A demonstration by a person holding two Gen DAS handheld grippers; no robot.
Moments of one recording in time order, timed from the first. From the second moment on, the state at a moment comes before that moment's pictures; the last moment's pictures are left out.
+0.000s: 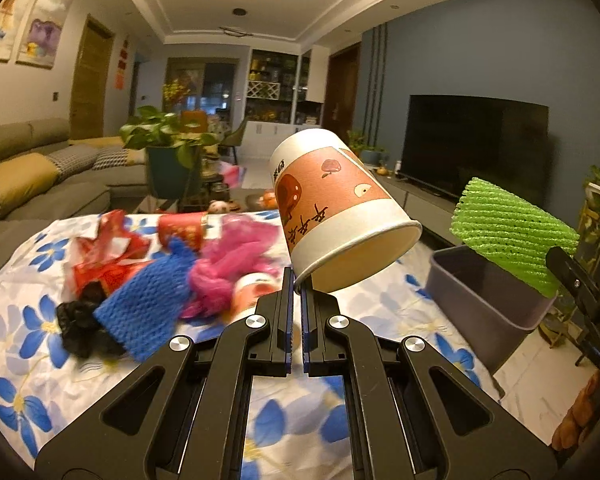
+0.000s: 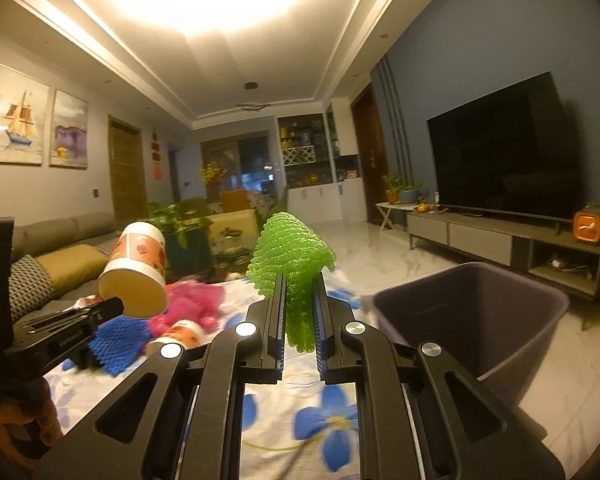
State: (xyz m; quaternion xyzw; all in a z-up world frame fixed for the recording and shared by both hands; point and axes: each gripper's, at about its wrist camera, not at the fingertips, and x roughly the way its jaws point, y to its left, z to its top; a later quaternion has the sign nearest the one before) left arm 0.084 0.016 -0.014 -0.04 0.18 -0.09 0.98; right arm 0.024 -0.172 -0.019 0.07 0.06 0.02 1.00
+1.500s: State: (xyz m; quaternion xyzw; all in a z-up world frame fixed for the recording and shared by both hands) left arm 0.170 -0.189 -0.027 0.01 0.18 -0.27 0.95; right arm 0.051 -0.274 -0.025 0.09 0.05 -0.13 0.99
